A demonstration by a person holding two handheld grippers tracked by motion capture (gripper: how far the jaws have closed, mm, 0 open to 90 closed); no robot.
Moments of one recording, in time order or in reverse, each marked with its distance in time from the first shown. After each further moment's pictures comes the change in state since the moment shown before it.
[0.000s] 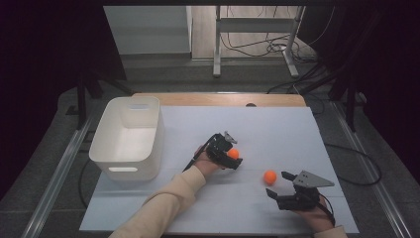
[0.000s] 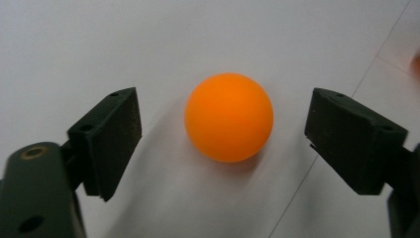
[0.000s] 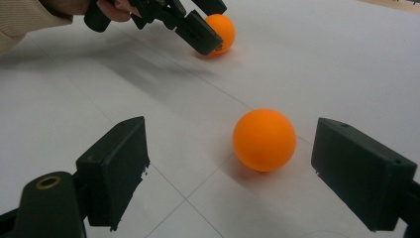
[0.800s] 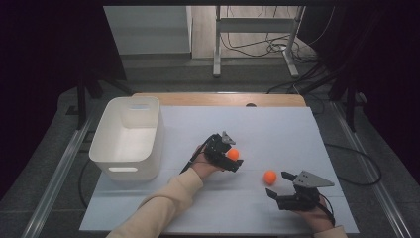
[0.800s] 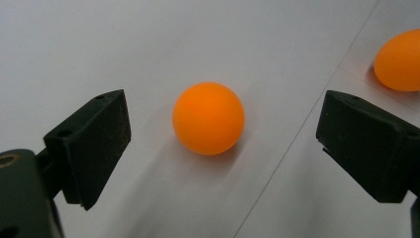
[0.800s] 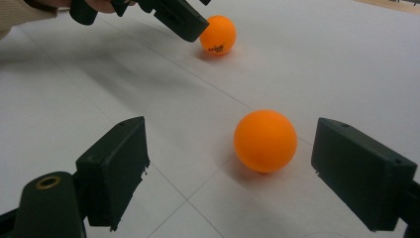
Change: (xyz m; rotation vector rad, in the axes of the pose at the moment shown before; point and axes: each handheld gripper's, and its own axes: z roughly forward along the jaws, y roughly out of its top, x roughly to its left) left arm -0.008 -0.001 -0.018 -0.046 -0.010 0.009; right arm 0.000 0.000 0.000 -0.003 0.002 0.000
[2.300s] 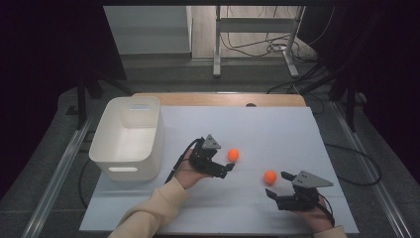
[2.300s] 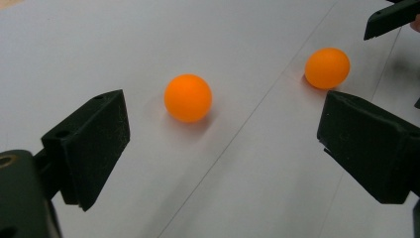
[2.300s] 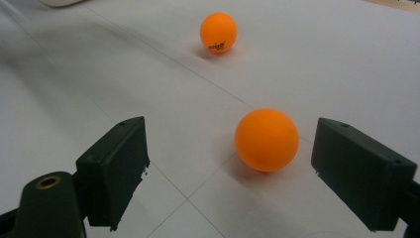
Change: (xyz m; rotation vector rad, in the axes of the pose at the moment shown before) left arm -0.008 -0.022 -0.062 -0.123 -0.043 -0.025; right arm 0.001 0.000 0.001 0.005 -0.001 -0.004
